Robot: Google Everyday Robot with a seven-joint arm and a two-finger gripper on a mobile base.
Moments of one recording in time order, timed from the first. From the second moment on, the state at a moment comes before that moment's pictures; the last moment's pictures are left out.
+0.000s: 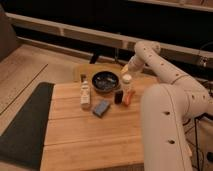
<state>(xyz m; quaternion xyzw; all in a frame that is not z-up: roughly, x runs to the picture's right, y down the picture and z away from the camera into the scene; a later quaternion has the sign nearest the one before) 0.171 -0.099 0.957 -0.21 0.06 0.67 0.71</state>
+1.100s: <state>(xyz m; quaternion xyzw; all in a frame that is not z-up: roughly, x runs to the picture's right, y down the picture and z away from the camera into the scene) 0.177 -0.066 0.981 -0.25 0.12 0.65 0.70</state>
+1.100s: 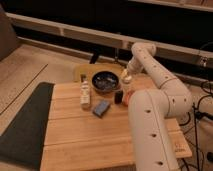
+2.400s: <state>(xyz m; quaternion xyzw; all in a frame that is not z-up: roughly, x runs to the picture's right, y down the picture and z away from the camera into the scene) 0.219 -0.214 0.876 -0.10 0.11 0.66 0.73</state>
